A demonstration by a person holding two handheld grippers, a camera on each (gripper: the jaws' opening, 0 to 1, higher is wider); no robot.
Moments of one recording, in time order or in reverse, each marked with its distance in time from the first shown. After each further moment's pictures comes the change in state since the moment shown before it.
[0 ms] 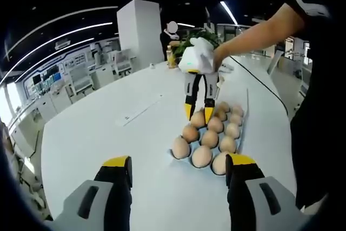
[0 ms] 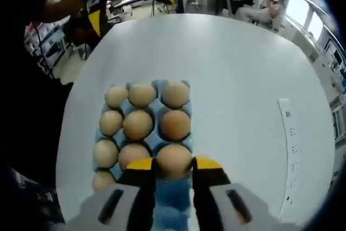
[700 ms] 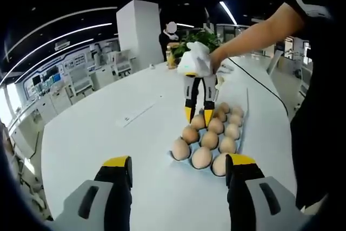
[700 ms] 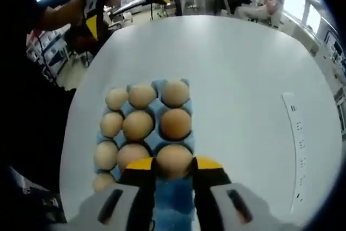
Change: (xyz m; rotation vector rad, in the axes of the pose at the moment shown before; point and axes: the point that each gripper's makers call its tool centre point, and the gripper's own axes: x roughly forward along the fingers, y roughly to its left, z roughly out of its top) left arm -0.002 0.000 -0.003 0.016 0.015 0.004; right arm -0.023 0.027 0.053 -0.114 -0.077 0.016
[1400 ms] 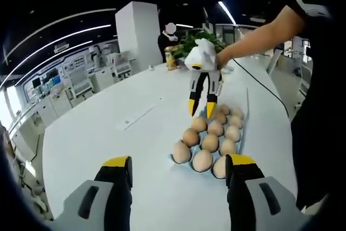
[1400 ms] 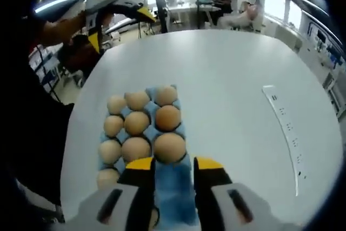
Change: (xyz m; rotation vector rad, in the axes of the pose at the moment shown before) left arm -0.005 -0.001 -0.002 0.007 -0.007 -0.006; right arm 0.041 0.042 0.126 -0.227 -0.119 0.125
